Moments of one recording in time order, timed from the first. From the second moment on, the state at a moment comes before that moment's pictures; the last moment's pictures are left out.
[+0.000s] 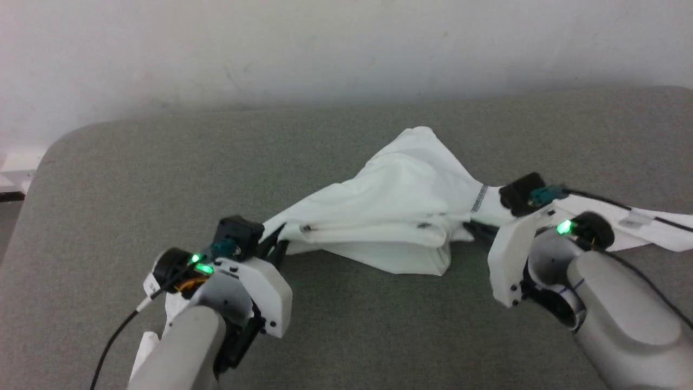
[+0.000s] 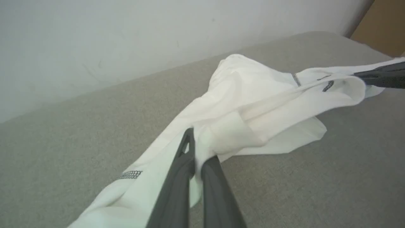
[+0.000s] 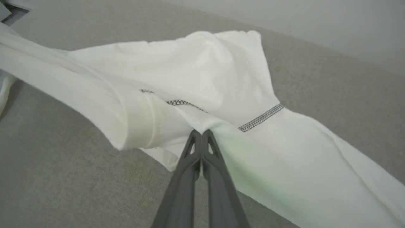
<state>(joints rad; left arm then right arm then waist) -0.31 0.28 -0.45 0.24 -0.34 -0.01 0.17 -0.52 -0.31 0.57 0.51 0.55 0.13 0.34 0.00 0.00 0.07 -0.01</state>
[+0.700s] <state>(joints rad) -1.01 0.30 -0.30 0.16 -0.29 -0.02 0.07 -0.93 -0.27 0.14 -0.01 0.37 0.13 0.42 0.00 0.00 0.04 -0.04</state>
